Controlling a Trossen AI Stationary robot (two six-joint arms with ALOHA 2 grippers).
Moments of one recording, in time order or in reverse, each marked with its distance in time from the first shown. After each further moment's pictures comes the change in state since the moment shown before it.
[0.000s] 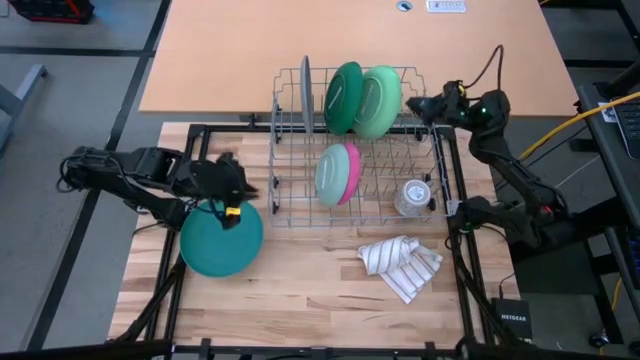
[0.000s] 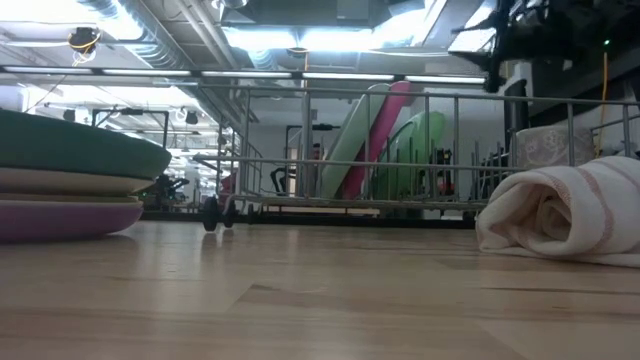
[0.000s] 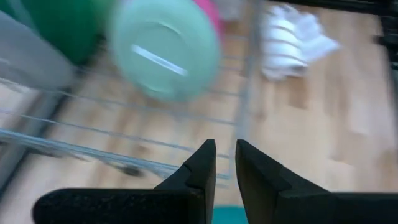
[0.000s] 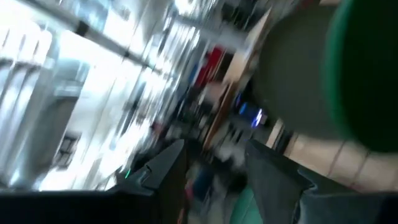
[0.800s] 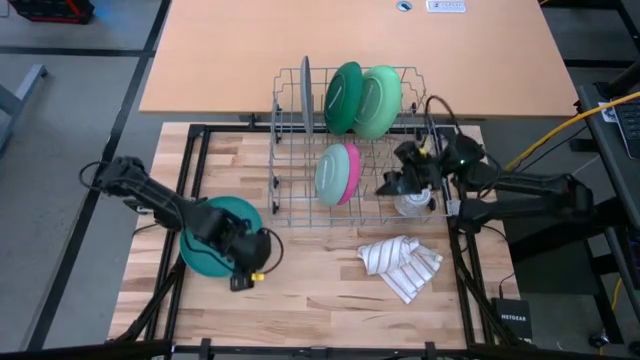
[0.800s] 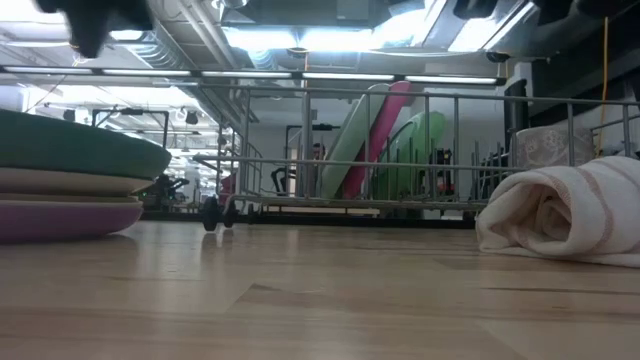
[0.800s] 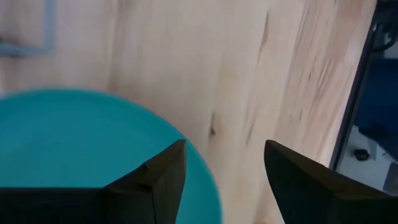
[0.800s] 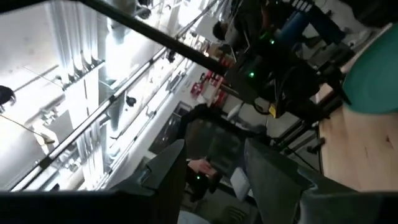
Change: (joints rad) left arm -0.278 0.421 0.000 -0.128 0.330 -0.349; right arm 0.965 -0.064 0.000 -0.035 0.226 -0.077
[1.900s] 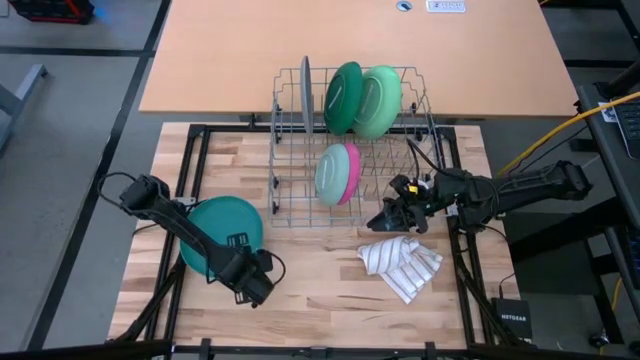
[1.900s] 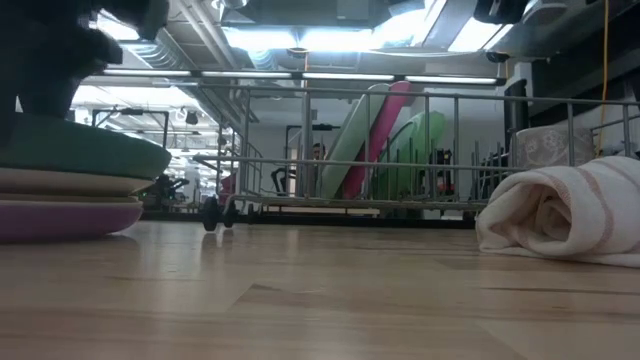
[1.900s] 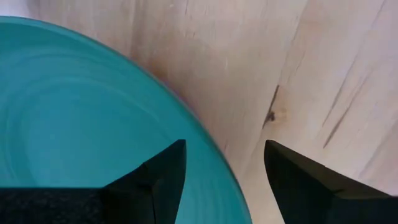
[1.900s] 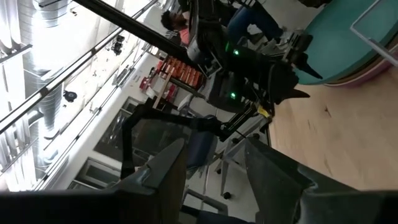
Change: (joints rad) left arm -0.140 0.265 0.000 -0.103 -0.173 -0.181; right arm 0.404 0.001 0.000 -0.289 0.483 -0.239
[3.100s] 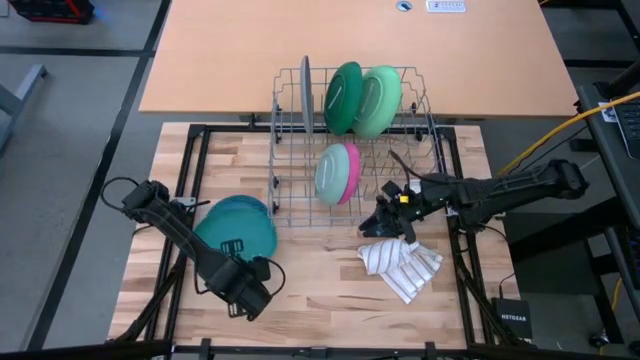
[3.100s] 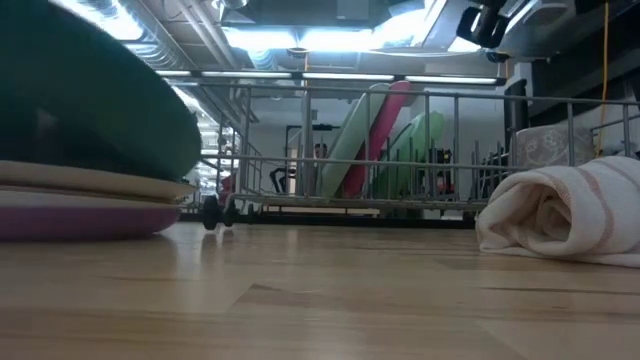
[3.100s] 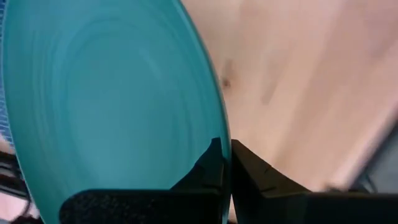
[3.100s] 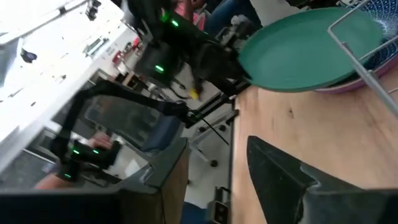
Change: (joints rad) left arm -0.048 0.043 0.320 -0.268 0.088 -0.053; right arm -0.001 0.087 0.000 -0.022 0.003 -0.221
